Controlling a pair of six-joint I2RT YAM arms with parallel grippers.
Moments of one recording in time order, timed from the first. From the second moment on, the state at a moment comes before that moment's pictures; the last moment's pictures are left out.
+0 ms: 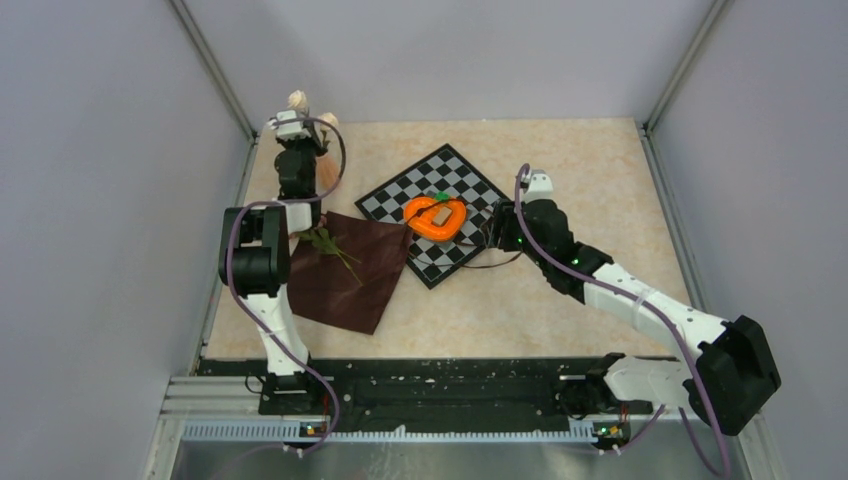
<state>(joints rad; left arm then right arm) 0.03 2.01 1.15 1.15 -0.05 -0.12 0.66 1.17 0.79 -0.04 0.23 0.45</state>
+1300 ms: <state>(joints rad) 0.03 1.95 1.03 1.14 -0.02 -0.09 0.66 1.17 0.79 -0.04 0.22 0.45</state>
